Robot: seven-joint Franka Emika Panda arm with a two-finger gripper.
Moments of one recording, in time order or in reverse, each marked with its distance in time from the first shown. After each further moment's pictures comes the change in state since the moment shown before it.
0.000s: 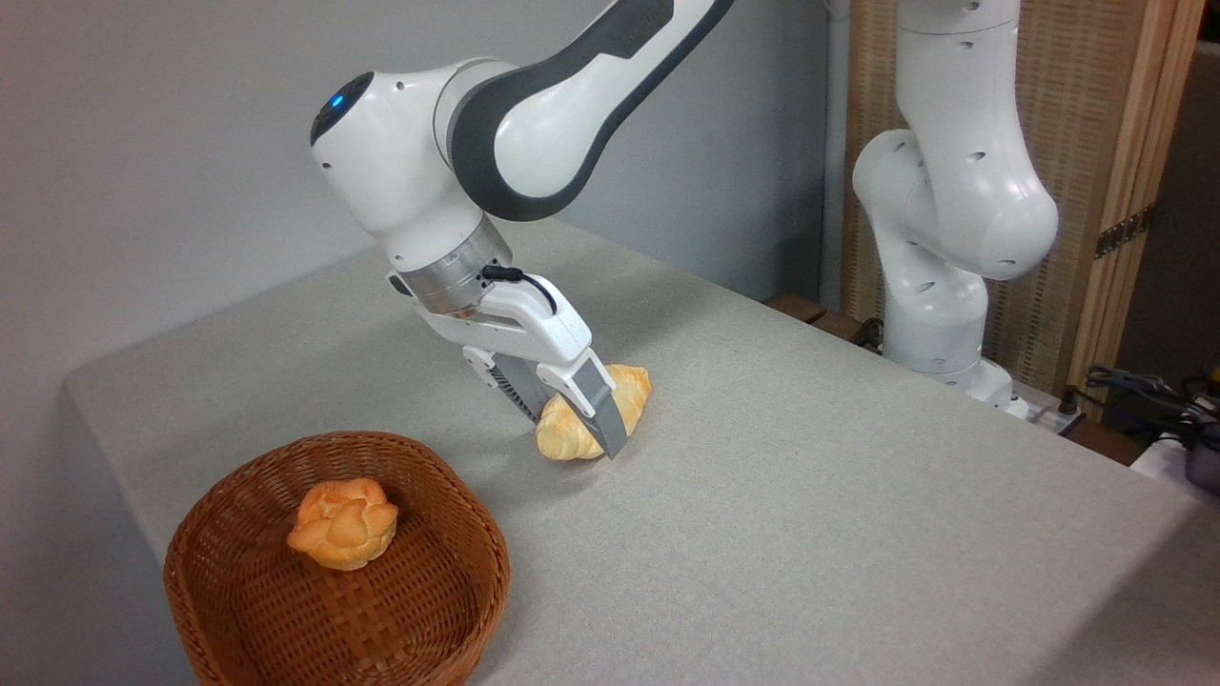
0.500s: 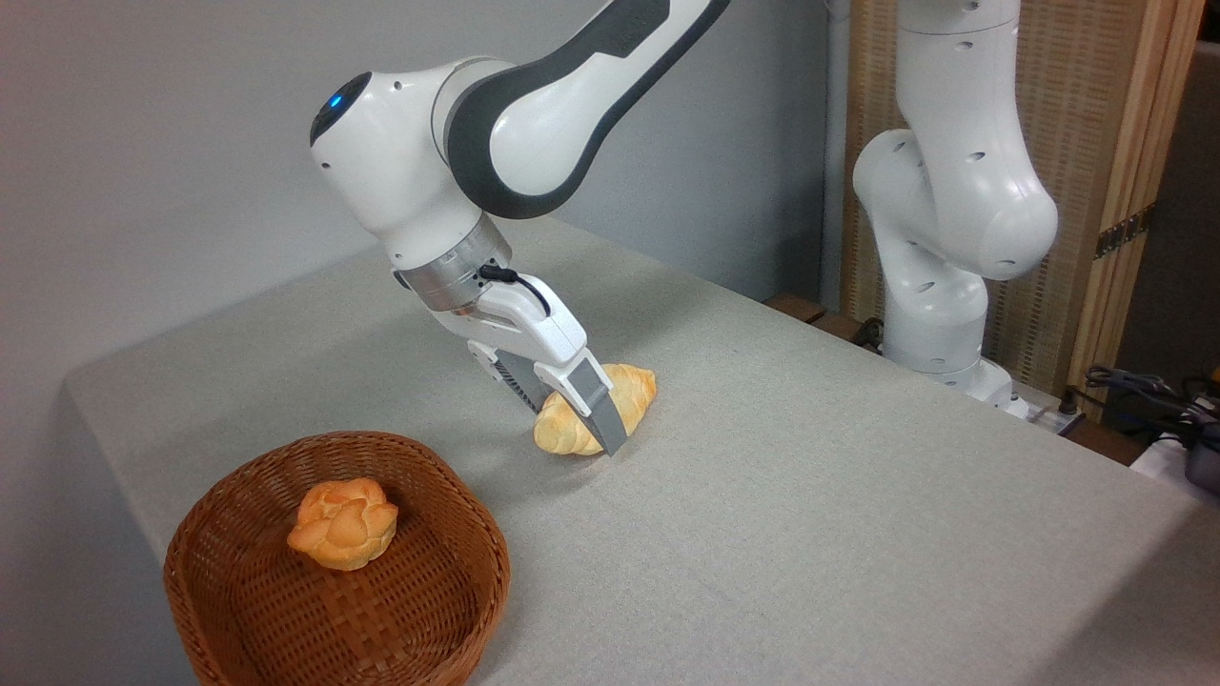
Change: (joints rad) arm -0.006 0.000 -0.006 0.000 0.000 -0.009 0.050
